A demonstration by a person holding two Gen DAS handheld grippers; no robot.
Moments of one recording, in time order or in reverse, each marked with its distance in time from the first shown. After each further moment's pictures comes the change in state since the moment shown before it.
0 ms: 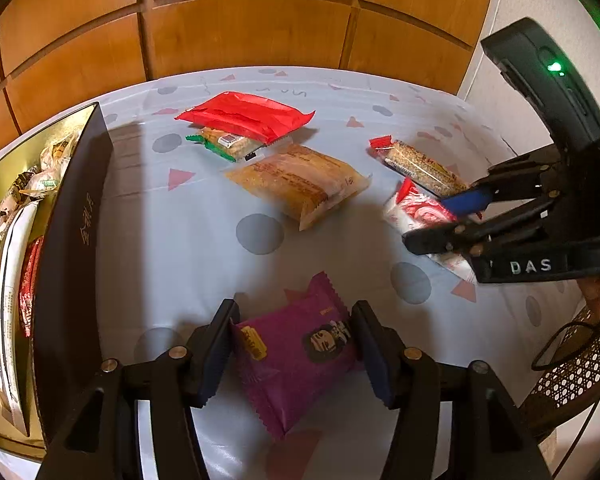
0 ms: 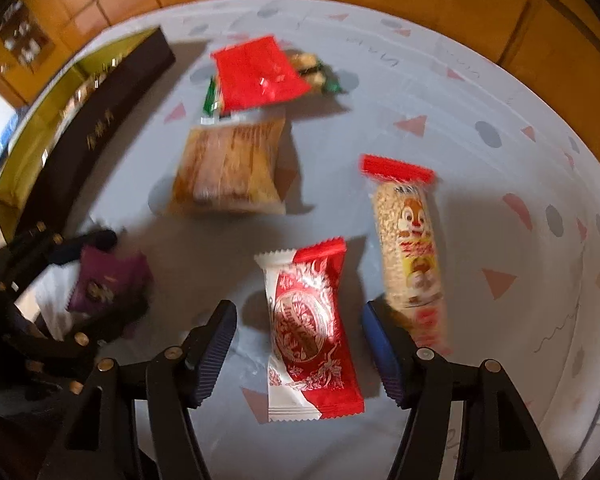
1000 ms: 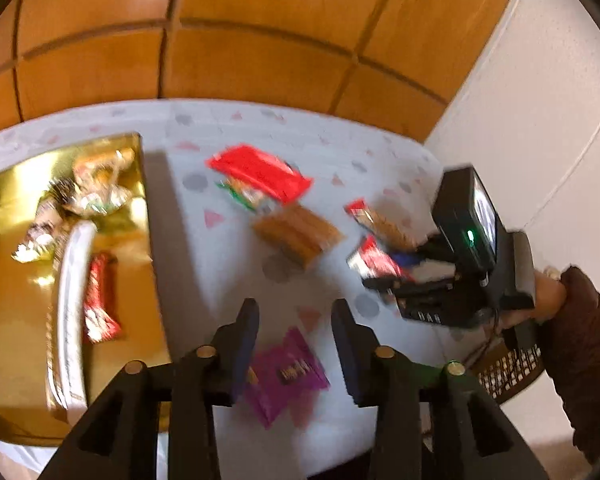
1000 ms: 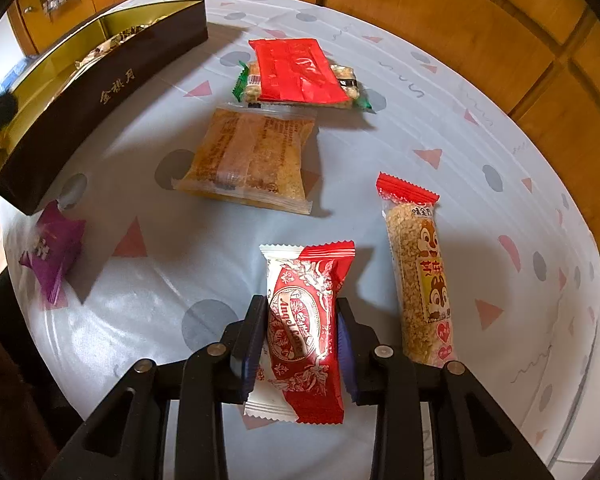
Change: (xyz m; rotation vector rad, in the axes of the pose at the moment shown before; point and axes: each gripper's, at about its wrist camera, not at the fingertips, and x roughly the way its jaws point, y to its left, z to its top) left arm -0.083 0.050 0.022 -0.091 -0.020 -0.196; right arm 0.003 0.022 -0.010 -0.121 -0.055 -0.068
